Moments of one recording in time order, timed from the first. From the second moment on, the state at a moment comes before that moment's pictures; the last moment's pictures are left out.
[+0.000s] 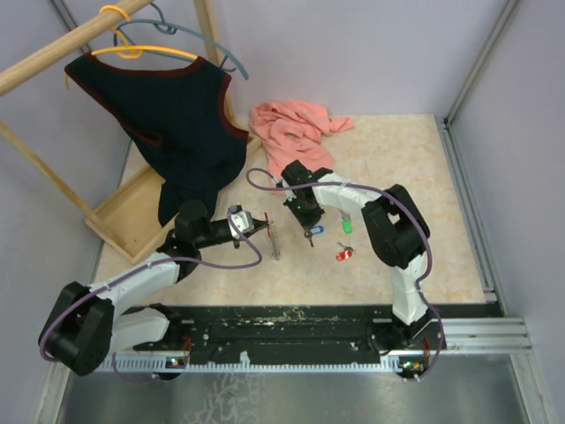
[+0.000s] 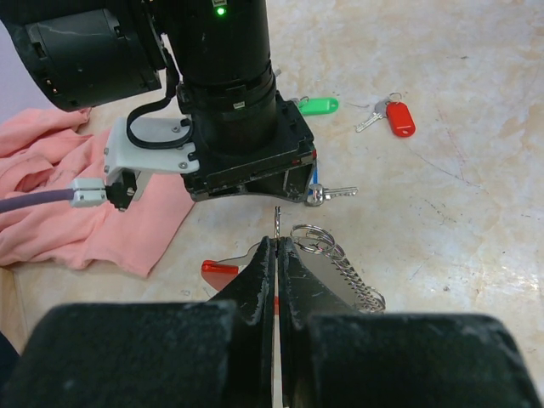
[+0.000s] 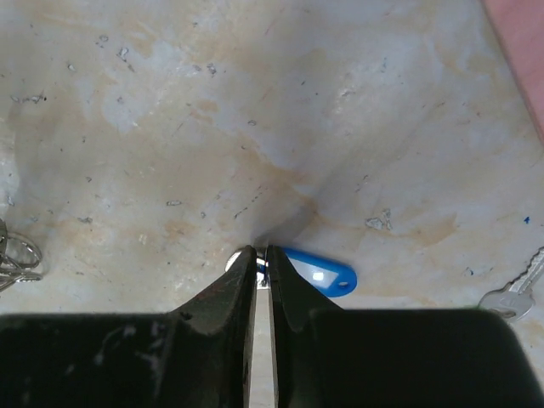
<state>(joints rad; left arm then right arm) -0.52 1.14 0.45 0.52 0.69 0.44 0.66 2.01 1.46 -0.75 -0.01 0.02</state>
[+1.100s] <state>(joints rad) -0.52 1.14 0.45 0.52 0.70 0.44 0.67 1.52 0.65 0.21 0.02 0.03</state>
